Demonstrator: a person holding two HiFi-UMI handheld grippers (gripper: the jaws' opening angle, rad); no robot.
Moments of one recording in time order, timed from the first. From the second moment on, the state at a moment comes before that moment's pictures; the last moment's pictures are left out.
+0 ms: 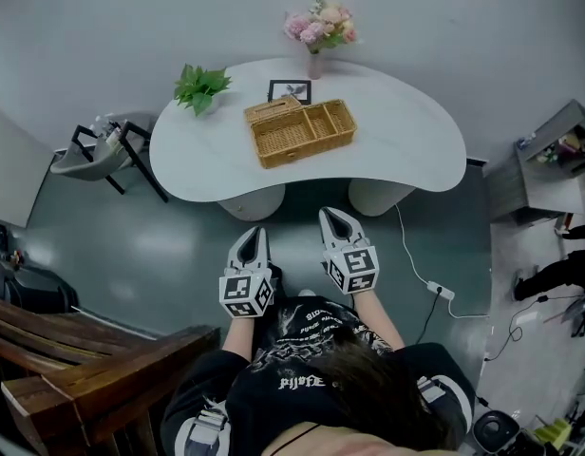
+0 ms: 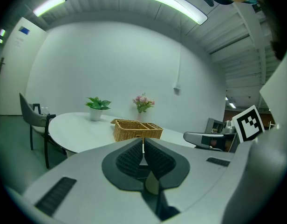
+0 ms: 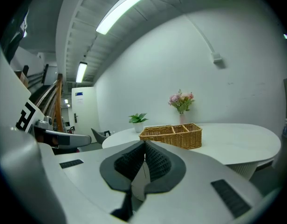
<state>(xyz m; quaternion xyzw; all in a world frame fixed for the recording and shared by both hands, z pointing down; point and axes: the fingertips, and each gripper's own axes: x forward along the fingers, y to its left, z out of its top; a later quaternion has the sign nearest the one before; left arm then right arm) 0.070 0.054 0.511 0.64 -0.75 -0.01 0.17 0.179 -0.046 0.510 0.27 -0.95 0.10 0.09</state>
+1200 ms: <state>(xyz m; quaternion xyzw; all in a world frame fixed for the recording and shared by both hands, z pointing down) -0.104 -0.096 0.500 0.70 -0.70 -0.01 0.15 0.027 -0.163 0.506 0.34 -0.93 0.10 0.11</state>
